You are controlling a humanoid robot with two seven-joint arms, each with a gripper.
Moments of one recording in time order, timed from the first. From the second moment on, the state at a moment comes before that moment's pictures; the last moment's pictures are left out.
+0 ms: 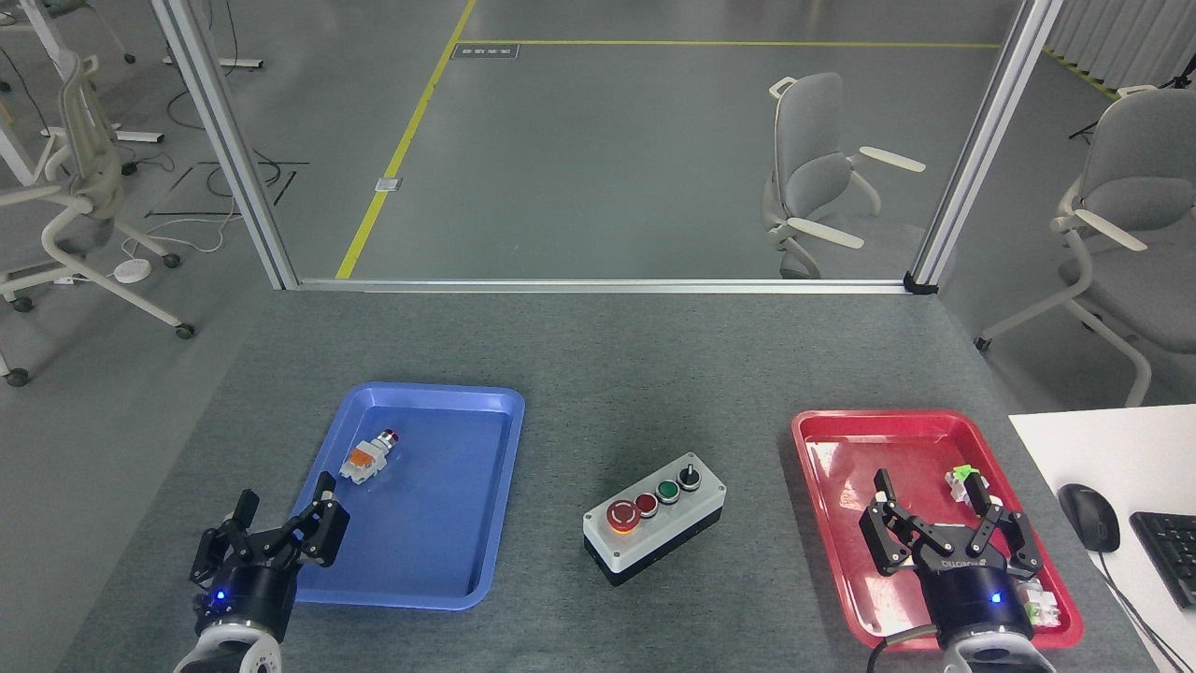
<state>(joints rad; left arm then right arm) -0.12 0.20 0.05 -1.28 -1.08 -0.08 0.17 -0.02 -0.06 -0.21 -1.52 1.42 -0.17 -0.01</state>
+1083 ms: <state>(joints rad) -0.12 0.20 0.05 -1.28 -1.08 -0.08 0.17 -0.03 -0.01 -0.23 -1.48 1.33 -0.16 -0.02</state>
